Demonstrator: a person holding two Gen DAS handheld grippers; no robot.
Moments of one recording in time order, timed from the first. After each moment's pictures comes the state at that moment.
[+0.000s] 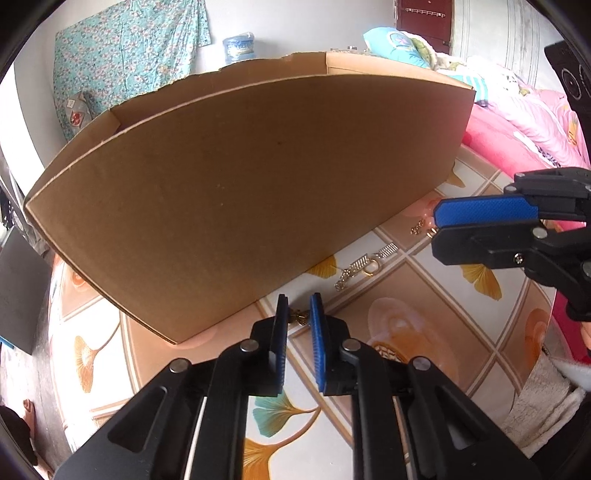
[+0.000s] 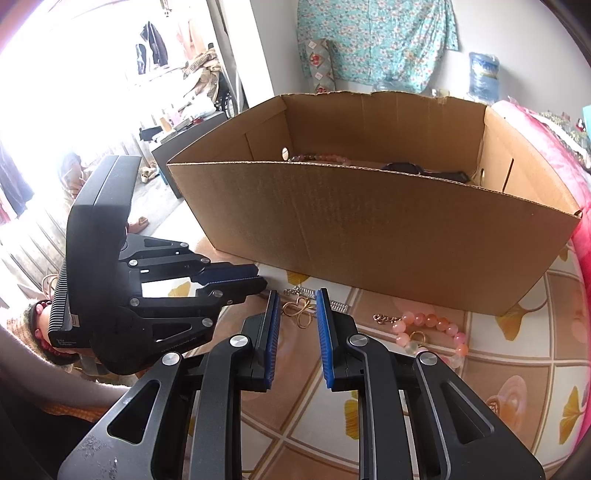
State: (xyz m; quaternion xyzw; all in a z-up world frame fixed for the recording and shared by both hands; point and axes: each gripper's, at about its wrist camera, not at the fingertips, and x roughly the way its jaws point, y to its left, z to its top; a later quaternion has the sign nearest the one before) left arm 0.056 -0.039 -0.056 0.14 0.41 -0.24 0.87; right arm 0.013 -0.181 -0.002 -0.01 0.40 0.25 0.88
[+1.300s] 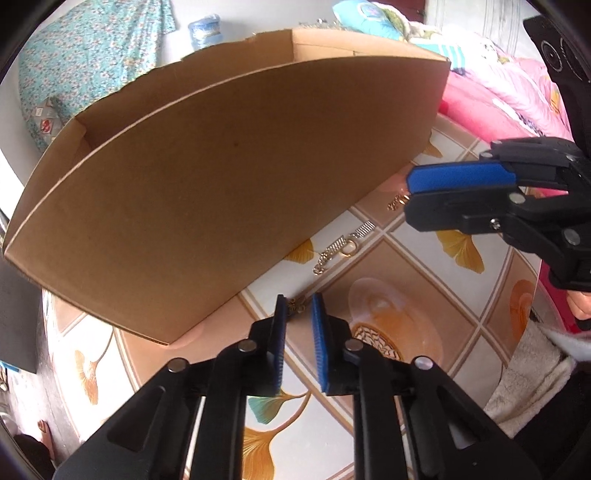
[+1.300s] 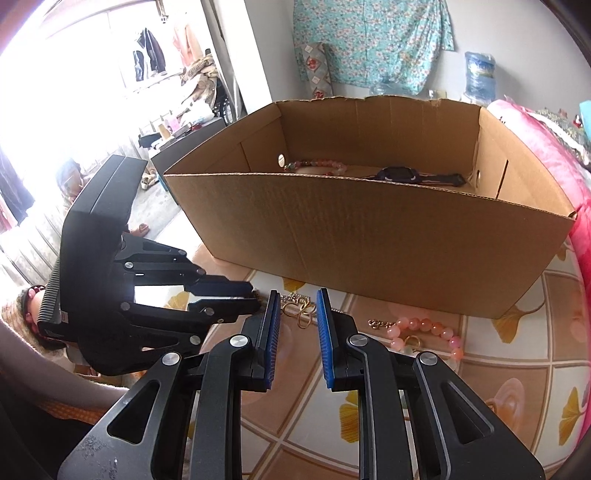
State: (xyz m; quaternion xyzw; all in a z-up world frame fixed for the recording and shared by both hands) left arm 0.064 -0.053 -0.051 0.19 0.46 -0.28 0.82; right arm 0.018 -0.187 -0.002 0.01 0.40 0.25 0.88
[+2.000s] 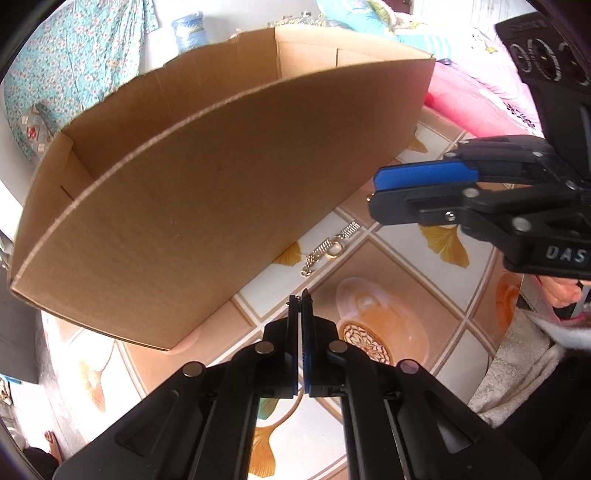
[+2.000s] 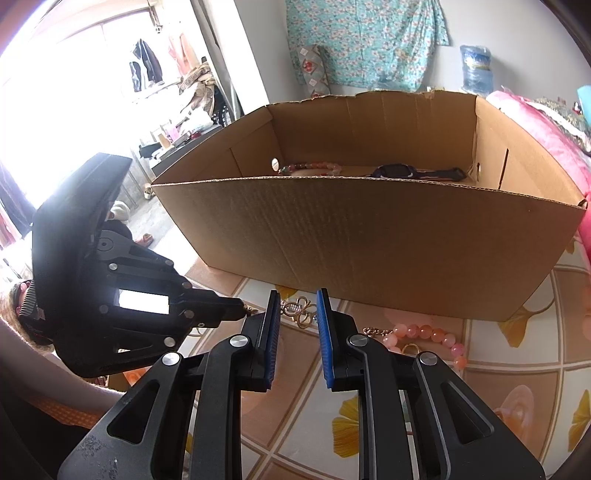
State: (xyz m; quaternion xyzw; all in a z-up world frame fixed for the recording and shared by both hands) left arm 0.061 -0.056 -0.046 0.20 0.46 -0.30 0.81; right arm 0.023 -0.195 -0.008 0.03 0.40 0.26 0.88
